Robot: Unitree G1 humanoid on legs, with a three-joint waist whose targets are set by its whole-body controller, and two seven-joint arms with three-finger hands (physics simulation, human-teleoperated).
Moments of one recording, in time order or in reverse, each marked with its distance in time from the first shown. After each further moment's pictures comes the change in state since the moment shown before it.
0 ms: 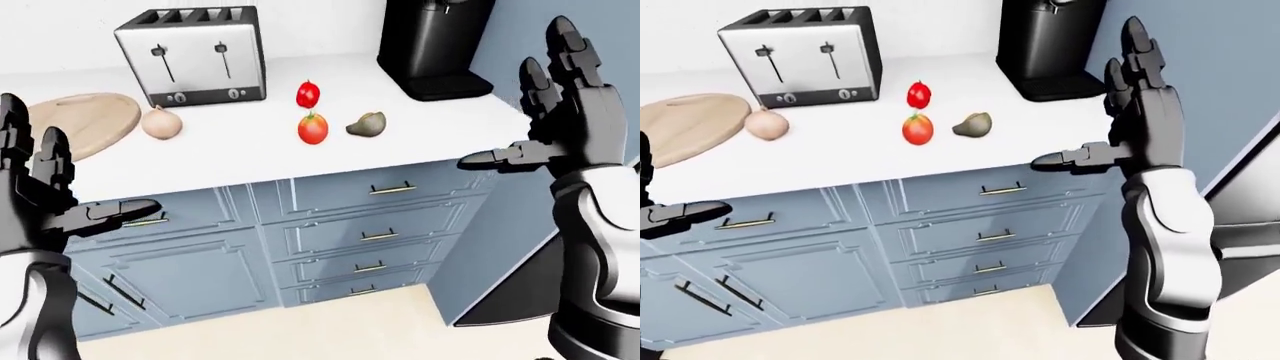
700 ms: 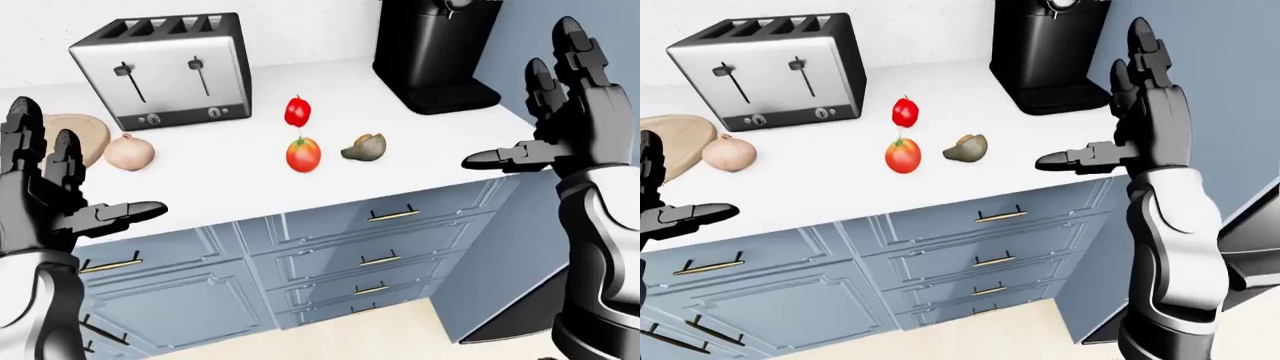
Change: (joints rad) left arm 0.003 -0.012 -0.016 -0.006 -0.003 0.012 -0.007; right arm 0.000 -0.010 -0.015 -0.007 -0.004 0.026 0.001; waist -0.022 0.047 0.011
